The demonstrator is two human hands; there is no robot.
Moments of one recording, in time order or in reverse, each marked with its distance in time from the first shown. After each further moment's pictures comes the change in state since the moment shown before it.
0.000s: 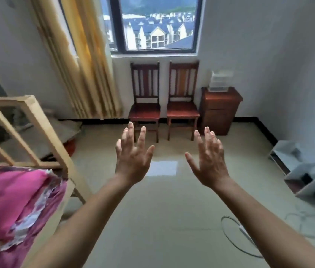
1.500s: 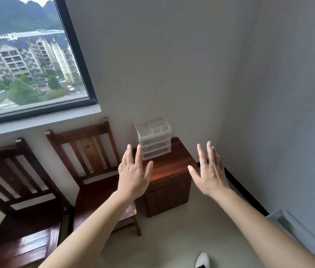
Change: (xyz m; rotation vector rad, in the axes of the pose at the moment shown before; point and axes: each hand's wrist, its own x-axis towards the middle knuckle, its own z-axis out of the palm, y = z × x) left_hand 0.982 0.368 0.543 -0.260 -0.214 0.199; right_hand 0.794 0.743 0.183 -0.092 -0.001 0.460
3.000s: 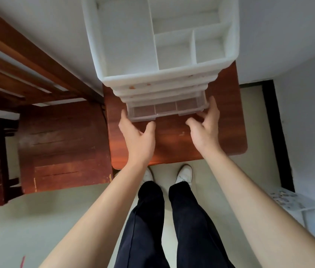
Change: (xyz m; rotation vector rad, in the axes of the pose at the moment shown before) left_hand 0.294 -0.141 0.417 -0.731 0.025 -1.021; right_hand 0.335 0.095 0.427 0.826 -0.473 0.634
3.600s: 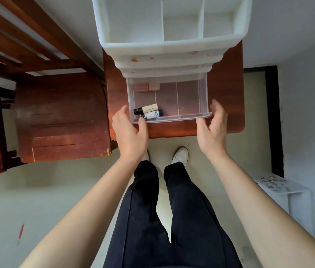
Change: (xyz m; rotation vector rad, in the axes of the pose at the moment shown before) left_hand -0.043 -0.044 -0.032 0.410 0.074 0.150; right_hand -0.055 0.040 -0.030 -0.281 0.059 -0.083
